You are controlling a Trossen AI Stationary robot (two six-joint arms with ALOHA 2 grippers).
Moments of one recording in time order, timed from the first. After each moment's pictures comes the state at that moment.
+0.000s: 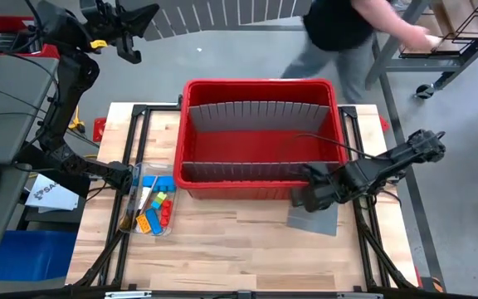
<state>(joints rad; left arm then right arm) 1.03 1.32 1.85 0.11 0.80 -0.16 0.40 1.36 1.26 -1.20 0.30 1.66</state>
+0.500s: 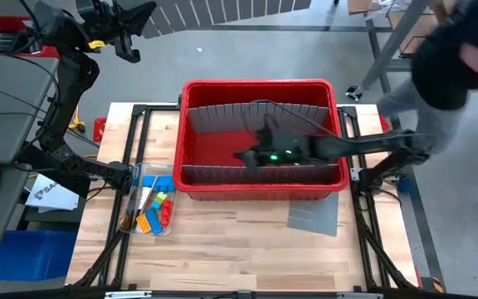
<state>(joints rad) 1.03 1.32 1.85 0.15 0.79 -0.17 0.03 1.53 1.27 -0.07 0.16 0.88</state>
